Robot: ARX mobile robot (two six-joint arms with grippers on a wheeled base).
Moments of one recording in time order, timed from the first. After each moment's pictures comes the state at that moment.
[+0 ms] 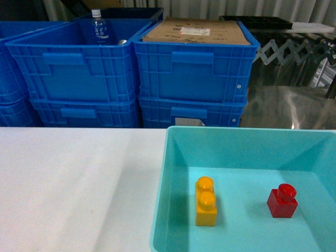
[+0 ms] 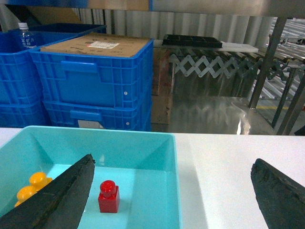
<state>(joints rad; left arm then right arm) 0.00 0.01 0.01 0.00 0.00 0.00 0.00 0.01 0.02 0.00 0.00 -0.01</state>
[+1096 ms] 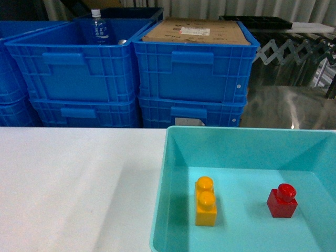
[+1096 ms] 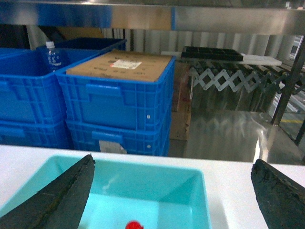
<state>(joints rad) 0.00 0.01 0.01 0.00 0.00 0.00 0.22 0.61 0.17 0.48 0.14 0.00</state>
